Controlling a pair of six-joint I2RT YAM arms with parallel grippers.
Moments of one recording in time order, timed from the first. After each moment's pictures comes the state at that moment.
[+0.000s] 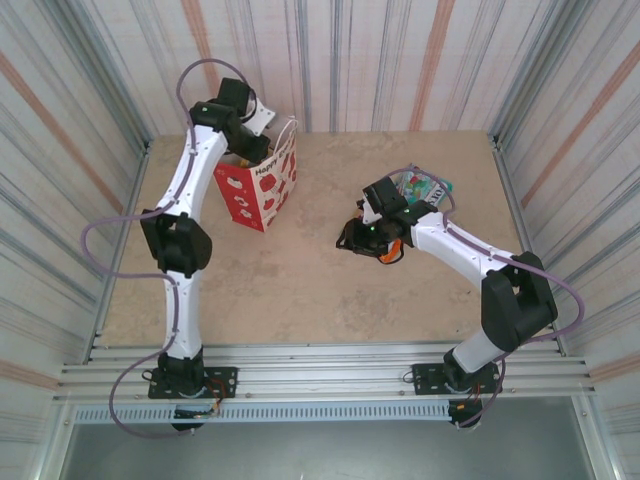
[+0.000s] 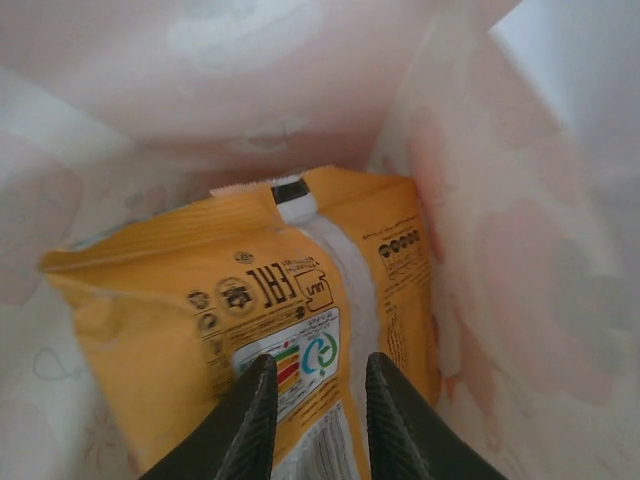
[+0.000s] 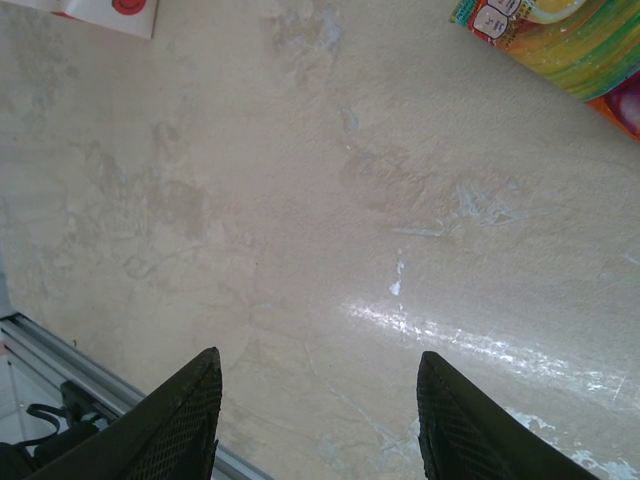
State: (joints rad) left arm -0.24 2.24 2.44 -1.22 0.11 0.30; right arm 0.55 1.56 1.13 -0.62 -0.37 0.67
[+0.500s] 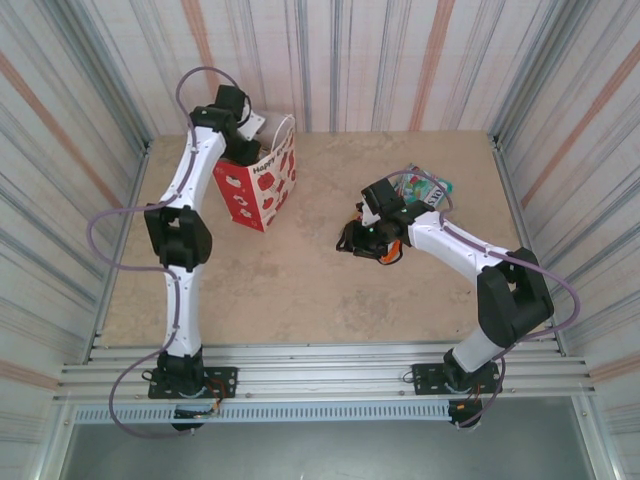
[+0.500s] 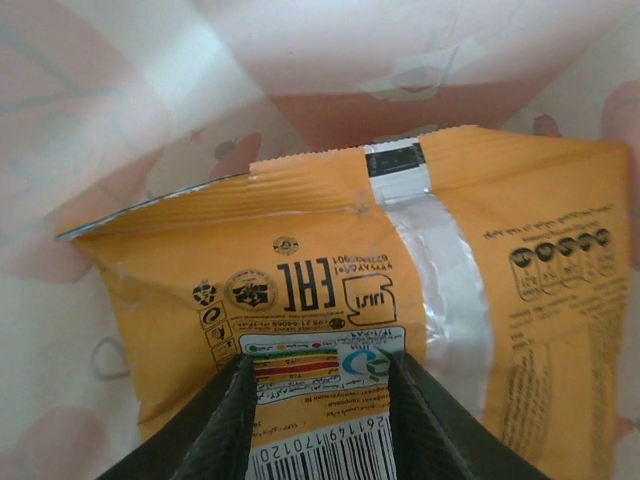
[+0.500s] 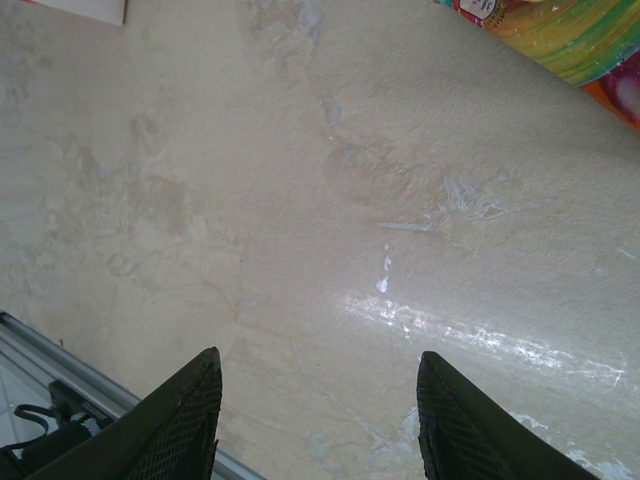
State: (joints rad) left arm -0.20 2.32 2.44 -1.19 -0.01 0.30; right arm 0.55 1.59 1.13 -0.63 -0.37 0.66
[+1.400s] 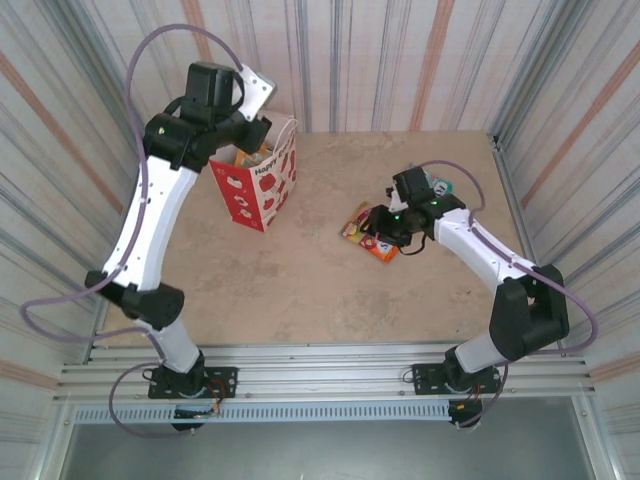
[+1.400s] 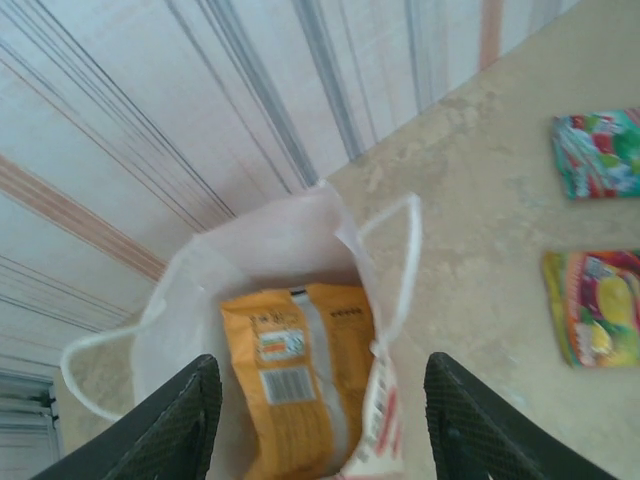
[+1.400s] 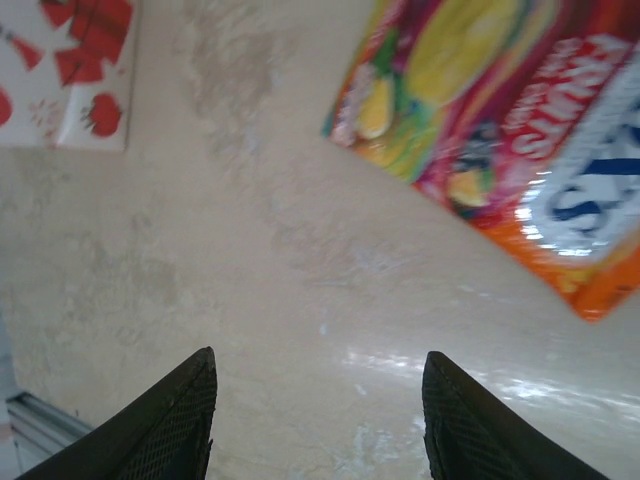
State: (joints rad) left arm -0.43 1.71 2.23 -1.10 -0.06 0.31; right arm 0.36 1.49 1.13 -0.69 -0.33 0.64
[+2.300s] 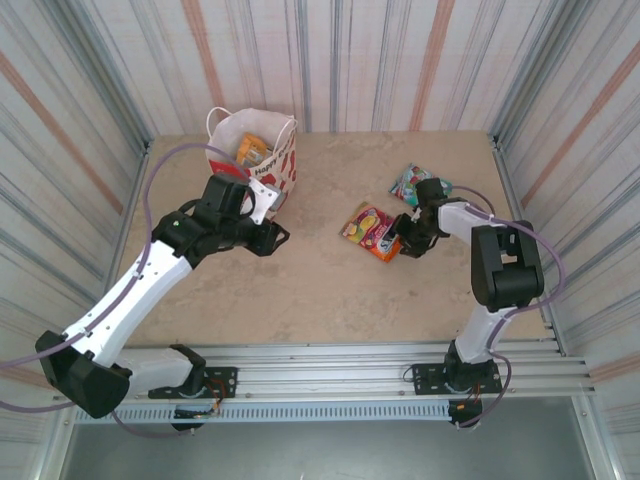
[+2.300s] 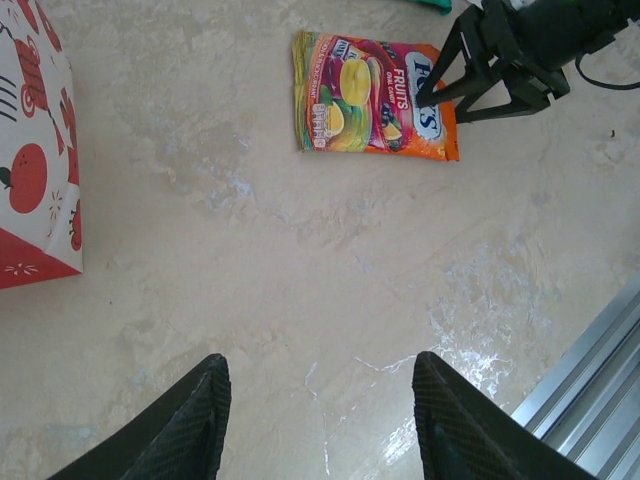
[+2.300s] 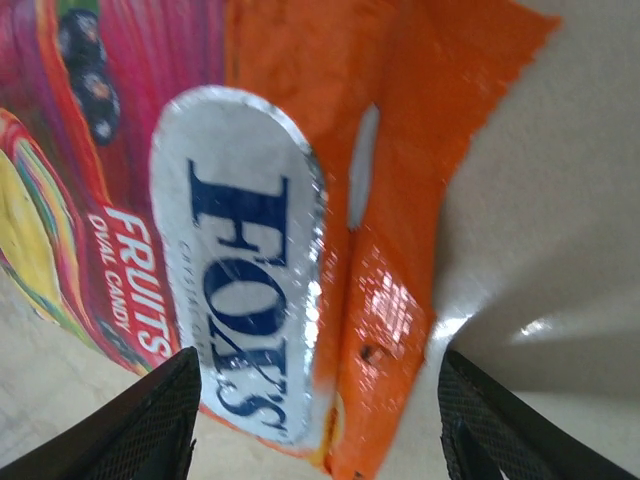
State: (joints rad) left arm -0.56 1.20 1.22 -0.83 0.22 -0.03; right arm 0.16 1.80 1.08 -0.55 -0.37 0.72
